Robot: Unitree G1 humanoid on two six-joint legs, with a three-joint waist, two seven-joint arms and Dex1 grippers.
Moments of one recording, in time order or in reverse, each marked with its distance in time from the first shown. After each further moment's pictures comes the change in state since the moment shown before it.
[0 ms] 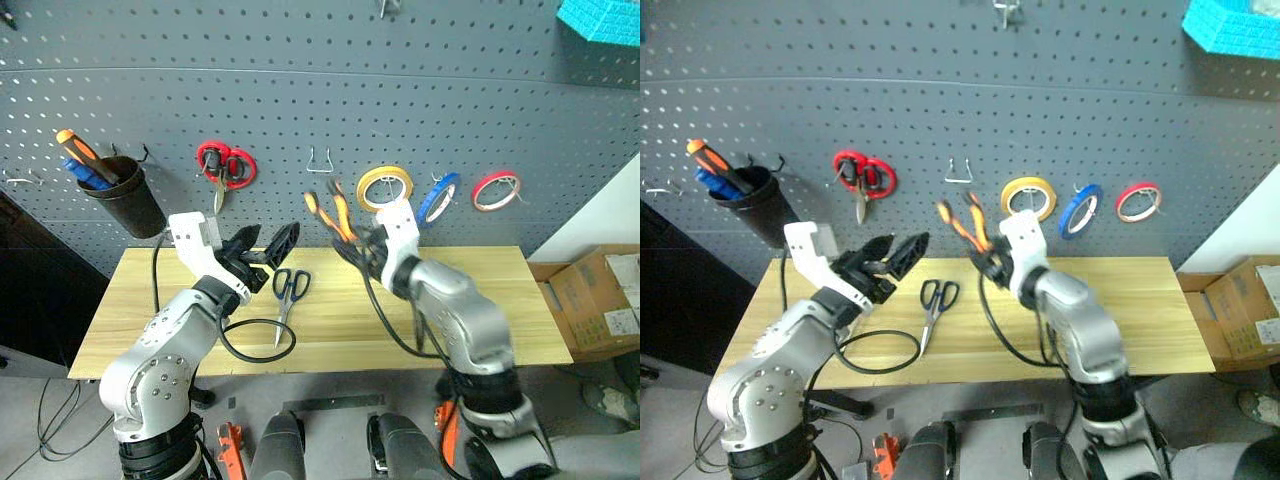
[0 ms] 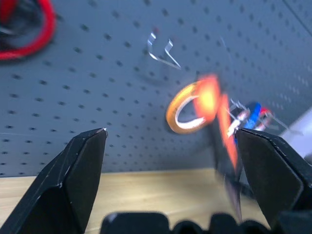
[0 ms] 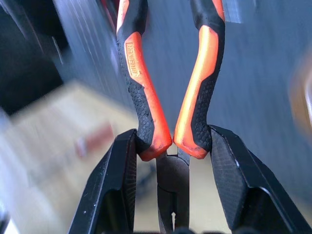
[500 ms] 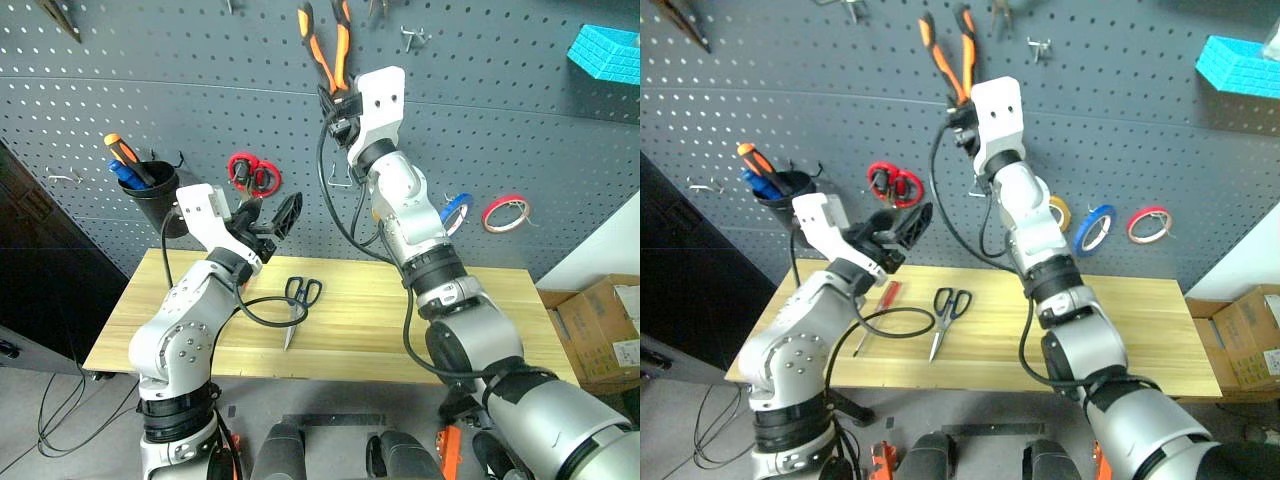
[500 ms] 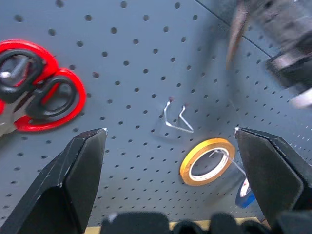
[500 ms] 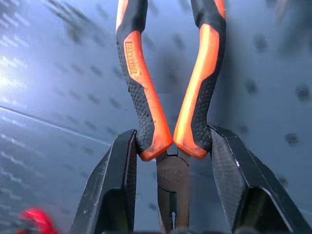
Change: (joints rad) left arm -0.131 -0.019 -0.095 0.150 0.104 -0.152 0.024; right arm -0.571 0.015 -0.159 1.066 -0.081 -0.889 -0.335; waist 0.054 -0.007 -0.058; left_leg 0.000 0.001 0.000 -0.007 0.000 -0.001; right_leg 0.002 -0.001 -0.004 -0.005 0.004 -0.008
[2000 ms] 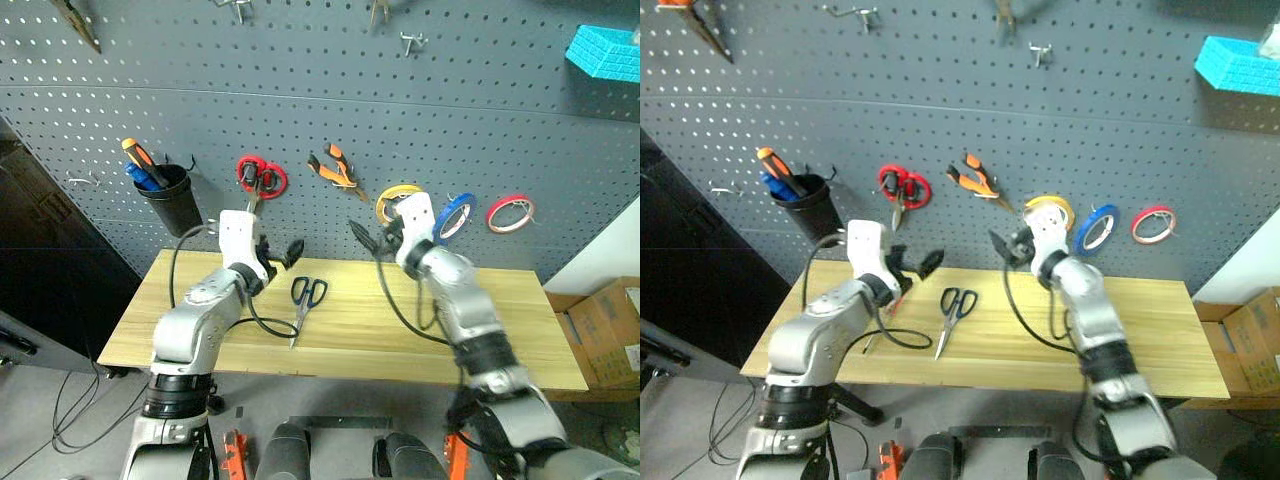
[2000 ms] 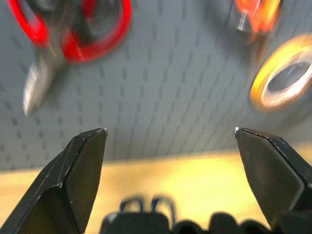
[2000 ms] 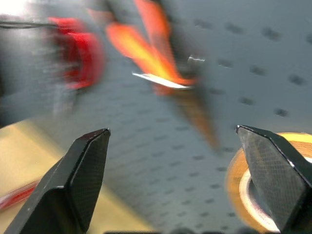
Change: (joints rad) left arm -0.029 0.147 -0.234 0.395 0.296 0.000 -0.069; right arm 0.677 -0.319 0.161 -0.809 0.108 0.475 0.519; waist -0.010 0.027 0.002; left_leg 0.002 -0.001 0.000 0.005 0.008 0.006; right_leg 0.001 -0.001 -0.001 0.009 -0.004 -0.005
